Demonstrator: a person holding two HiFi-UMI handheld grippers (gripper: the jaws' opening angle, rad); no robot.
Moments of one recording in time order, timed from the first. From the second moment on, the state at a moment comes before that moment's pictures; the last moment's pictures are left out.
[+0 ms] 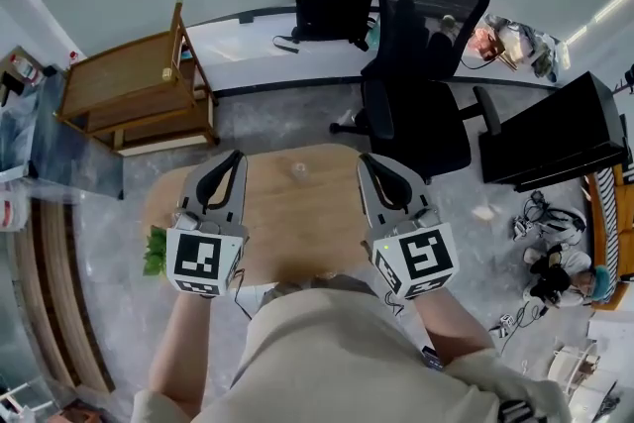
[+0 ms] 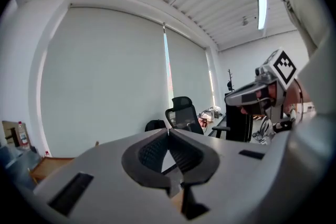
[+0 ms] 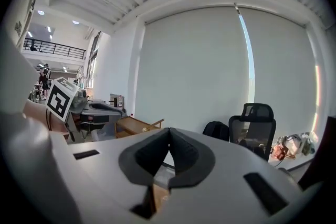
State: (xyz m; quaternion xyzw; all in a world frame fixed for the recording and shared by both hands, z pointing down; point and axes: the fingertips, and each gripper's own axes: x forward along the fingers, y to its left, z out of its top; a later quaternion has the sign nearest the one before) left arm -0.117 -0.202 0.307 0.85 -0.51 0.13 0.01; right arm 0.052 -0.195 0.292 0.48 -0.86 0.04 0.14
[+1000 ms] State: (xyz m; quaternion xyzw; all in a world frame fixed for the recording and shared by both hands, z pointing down) left arm -0.077 -0.136 0.293 0.85 -0.50 0.15 0.00; right arm 0.077 -0.145 0.267 0.46 -0.88 0.01 0.13
